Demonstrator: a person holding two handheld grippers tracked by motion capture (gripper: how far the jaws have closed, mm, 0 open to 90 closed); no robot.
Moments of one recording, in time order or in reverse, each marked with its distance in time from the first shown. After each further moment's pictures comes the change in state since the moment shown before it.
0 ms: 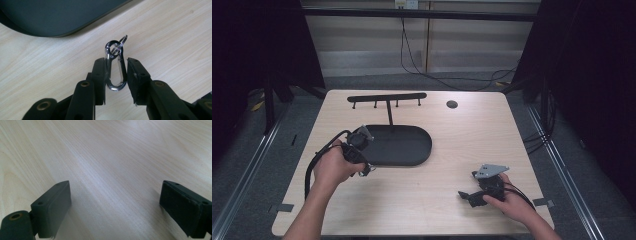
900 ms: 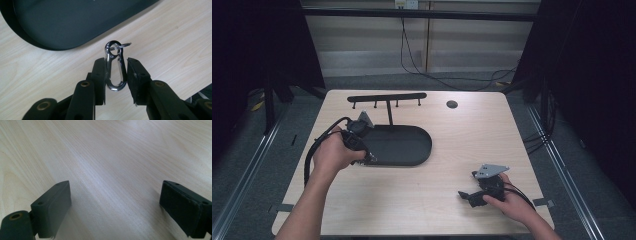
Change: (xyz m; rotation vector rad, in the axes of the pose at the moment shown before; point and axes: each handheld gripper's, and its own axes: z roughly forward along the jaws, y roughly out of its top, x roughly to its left) left arm 0.001 0.022 -0.026 -0.021 -0.003 -0.006; right arm 0.000 0.000 0.000 -0.001 -0.001 0.003
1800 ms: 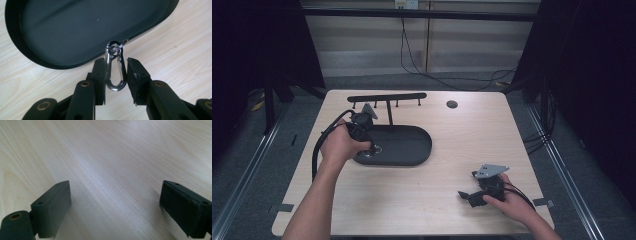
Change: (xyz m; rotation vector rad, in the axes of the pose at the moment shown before) left arm 0.006 0.023 0.002 -0.037 -0.005 -0.024; right arm 0.000 0.000 0.000 -0.002 0.000 -0.003
